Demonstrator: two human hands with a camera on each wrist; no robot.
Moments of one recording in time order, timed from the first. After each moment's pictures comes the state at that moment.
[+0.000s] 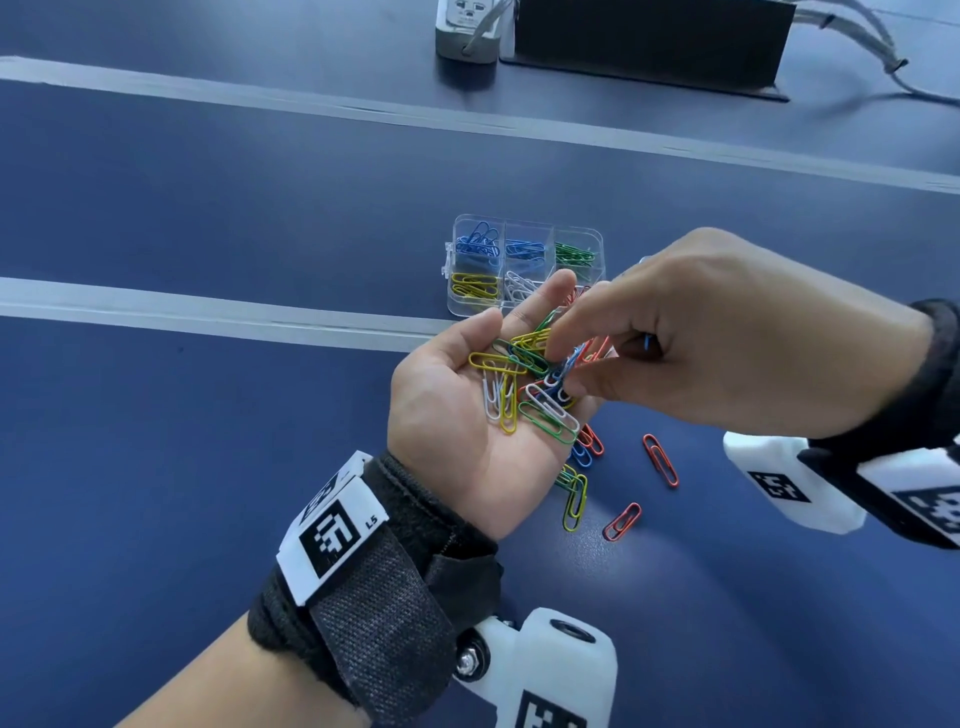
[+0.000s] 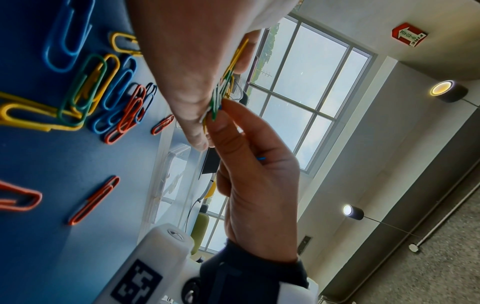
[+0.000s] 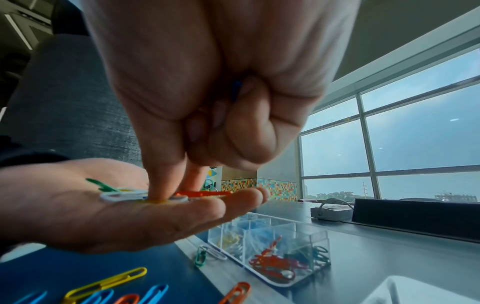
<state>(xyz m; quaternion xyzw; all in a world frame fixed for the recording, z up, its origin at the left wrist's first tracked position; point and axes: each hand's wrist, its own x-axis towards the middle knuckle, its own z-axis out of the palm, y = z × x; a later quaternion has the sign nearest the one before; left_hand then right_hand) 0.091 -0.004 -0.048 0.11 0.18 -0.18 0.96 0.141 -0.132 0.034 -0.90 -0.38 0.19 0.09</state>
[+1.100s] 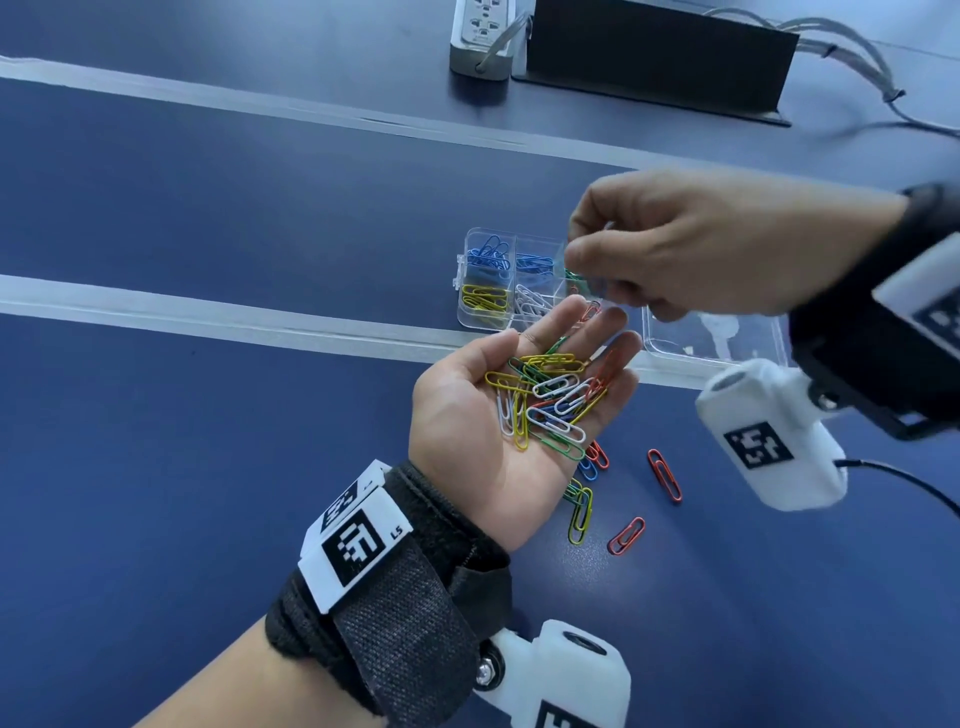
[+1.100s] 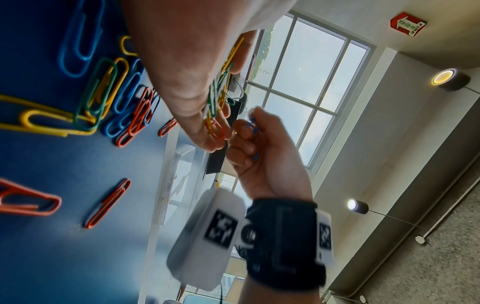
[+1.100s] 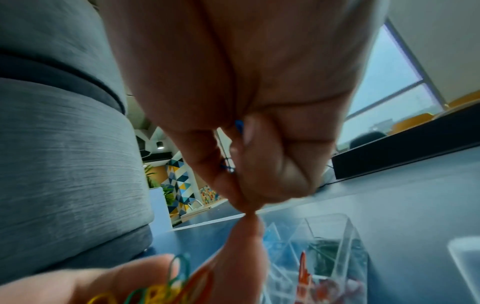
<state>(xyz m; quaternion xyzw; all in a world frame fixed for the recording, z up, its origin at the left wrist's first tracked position) 0.092 -0.009 -0.051 0.08 0.18 -0.19 0.96 0.189 -0.115 0.035 -0.92 -0.18 0.27 0.23</state>
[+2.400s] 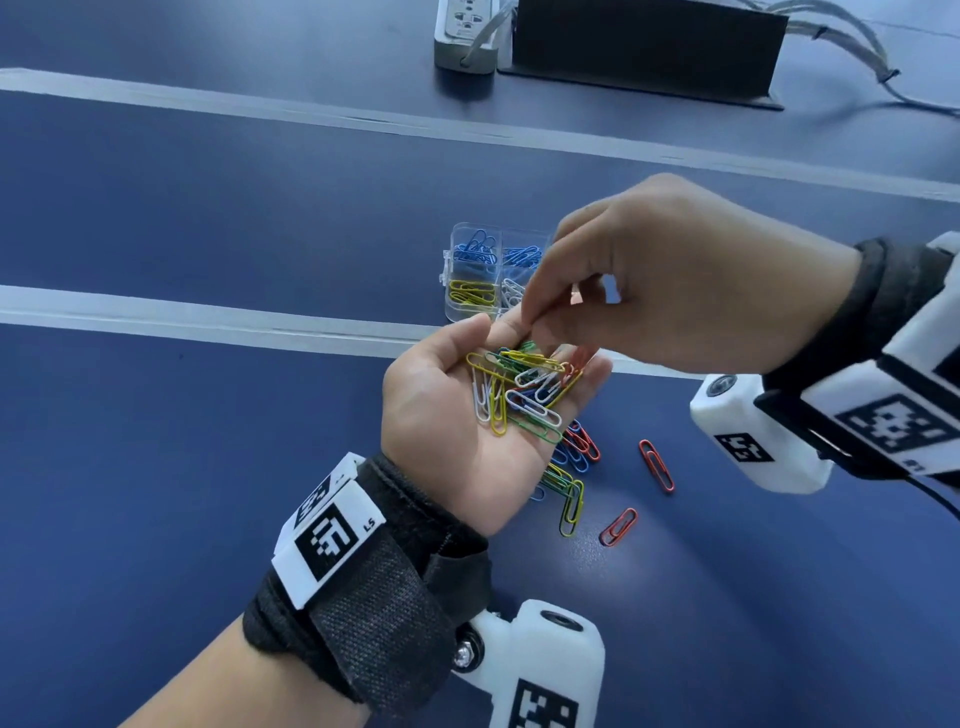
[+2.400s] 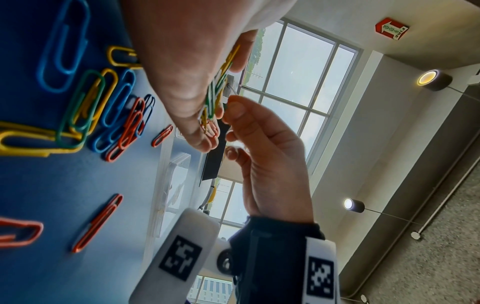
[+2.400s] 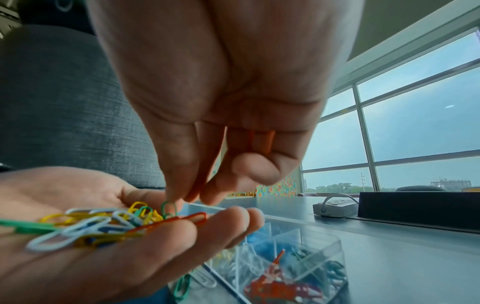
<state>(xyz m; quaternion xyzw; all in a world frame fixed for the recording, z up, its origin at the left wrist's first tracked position) 0.092 -0.005 -0.046 0.11 0.17 -0.17 0.97 0.165 -0.118 0.035 -0.90 -0.39 0.13 0.11</state>
